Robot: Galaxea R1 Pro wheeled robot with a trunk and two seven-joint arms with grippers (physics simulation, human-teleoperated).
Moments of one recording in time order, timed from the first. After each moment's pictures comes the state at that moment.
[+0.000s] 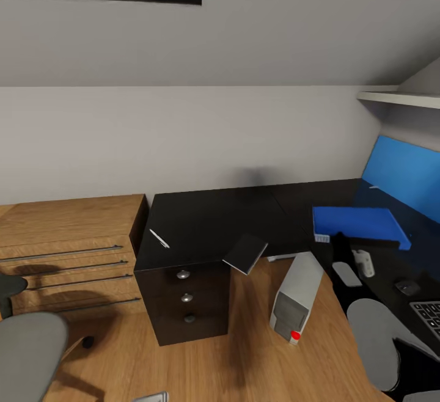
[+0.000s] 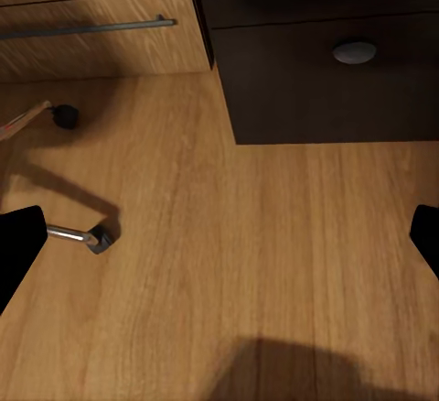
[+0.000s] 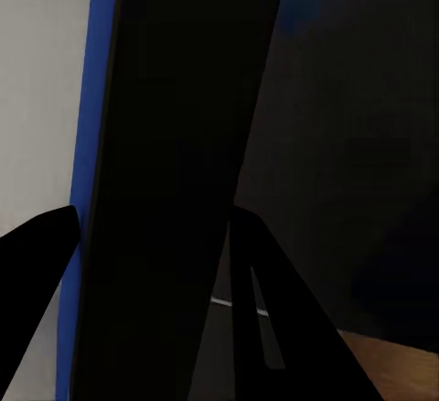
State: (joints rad) left arm -0.05 0.09 -0.71 -0.89 0.48 -0.21 0.74; right arm -0.88 -0.09 -0.47 -0.43 -0.93 -0.33 0.04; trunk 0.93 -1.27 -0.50
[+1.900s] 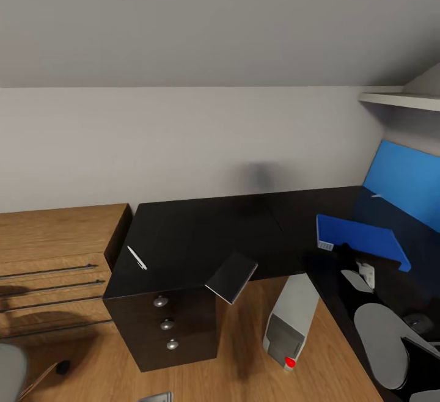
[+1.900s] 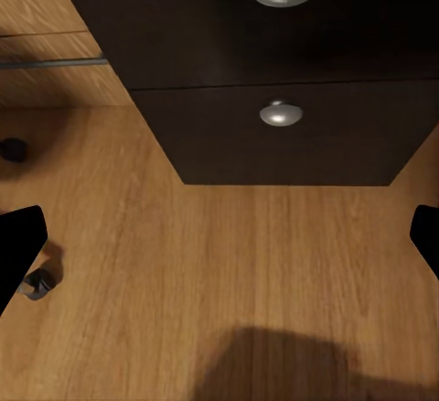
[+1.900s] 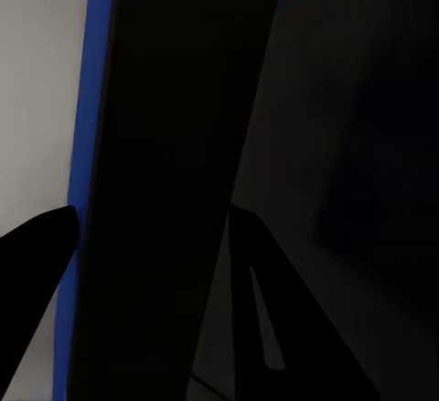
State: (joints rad) left arm -0.05 0.06 -0.71 -0.89 0.48 -0.21 0.74; right arm -0.88 -0.13 -0.52 -0.34 -1.12 -0.25 0.10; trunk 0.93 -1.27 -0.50
